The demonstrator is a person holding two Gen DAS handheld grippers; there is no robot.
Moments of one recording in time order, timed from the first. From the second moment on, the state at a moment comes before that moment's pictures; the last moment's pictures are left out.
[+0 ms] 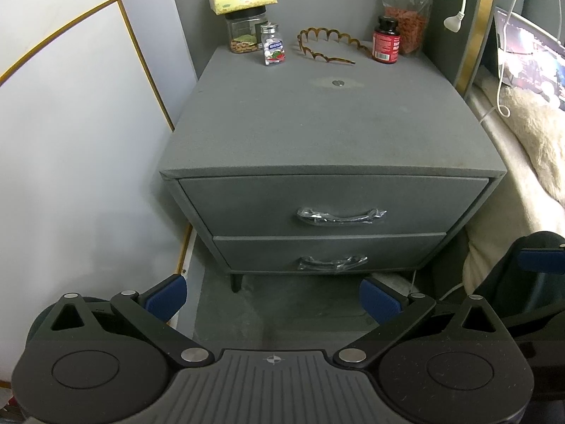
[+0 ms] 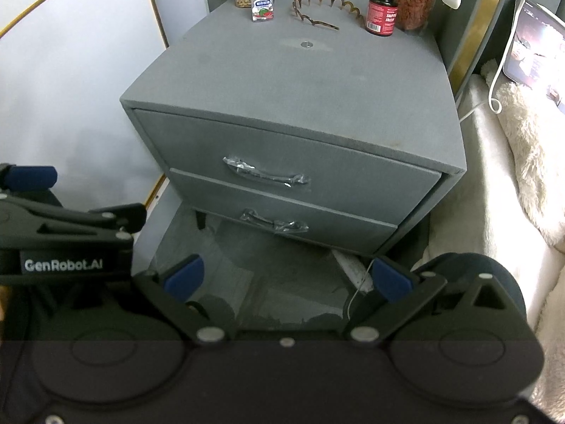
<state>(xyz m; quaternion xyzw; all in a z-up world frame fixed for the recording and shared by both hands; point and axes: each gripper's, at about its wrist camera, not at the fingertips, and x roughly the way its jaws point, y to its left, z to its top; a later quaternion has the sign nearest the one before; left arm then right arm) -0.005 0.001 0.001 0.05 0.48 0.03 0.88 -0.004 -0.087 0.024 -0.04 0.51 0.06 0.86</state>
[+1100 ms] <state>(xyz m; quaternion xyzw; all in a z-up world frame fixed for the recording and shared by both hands) -0.013 0.005 0.009 0.06 0.47 0.03 0.88 0.005 -0.093 0.026 -0.03 0.51 0.07 0.86</state>
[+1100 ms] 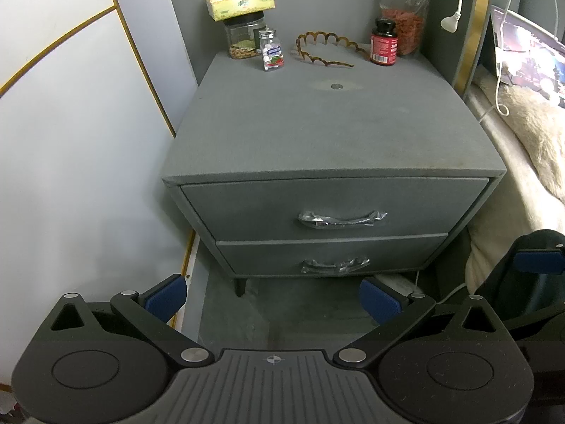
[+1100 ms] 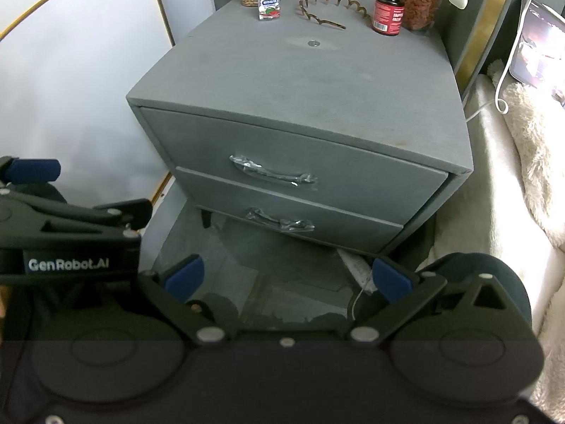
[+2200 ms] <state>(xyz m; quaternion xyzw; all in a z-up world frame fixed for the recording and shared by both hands) -0.011 0.002 0.011 0.07 0.47 0.02 0.88 -0.002 -0.086 0.029 -0.04 0.51 0.08 0.86</state>
